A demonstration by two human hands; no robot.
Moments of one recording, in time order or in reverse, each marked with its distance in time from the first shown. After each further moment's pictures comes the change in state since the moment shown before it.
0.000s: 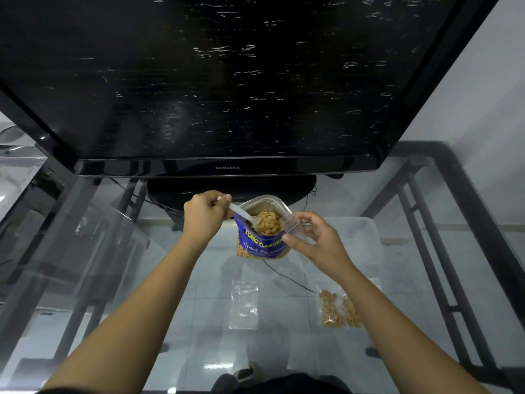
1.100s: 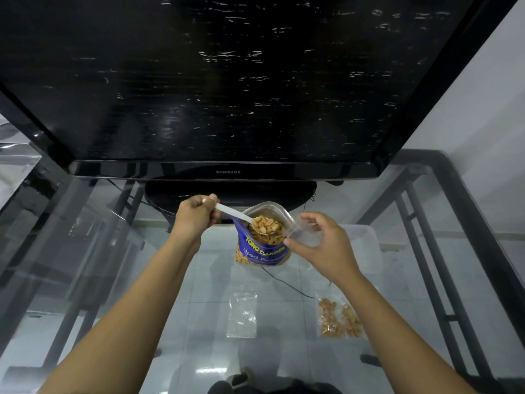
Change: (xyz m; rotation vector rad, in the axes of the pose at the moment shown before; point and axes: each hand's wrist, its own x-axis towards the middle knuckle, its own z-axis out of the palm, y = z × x) left_hand 0.019 -0.011 -0.007 -0.412 -0.051 -0.309; right_hand 0.003 -0.021 -0.003 -0.422 0.164 -0.047
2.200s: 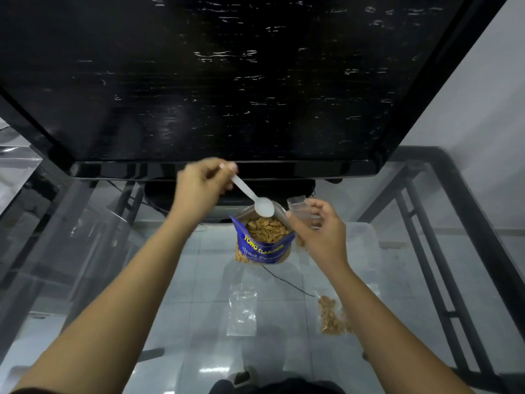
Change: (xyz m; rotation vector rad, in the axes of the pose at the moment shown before) left_hand -0.024 0.060 0.007 0.264 -0.087 0.572; right_hand 0.008 -0.017 0.010 0.373 0.215 0.124
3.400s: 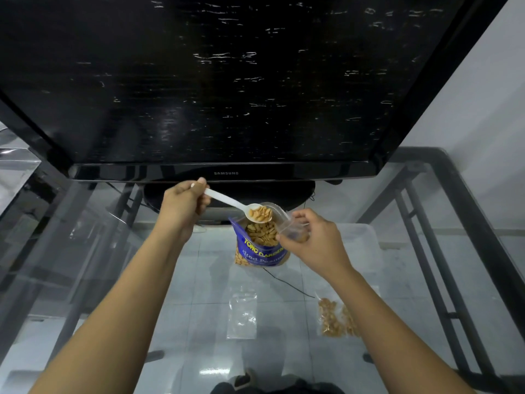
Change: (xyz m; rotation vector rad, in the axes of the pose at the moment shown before) left_hand 0.000 -0.039 -0.006 -0.408 0.155 -0.522; right_hand -0.004 -0.004 -0.007 -0.397 -0.224 -0.158
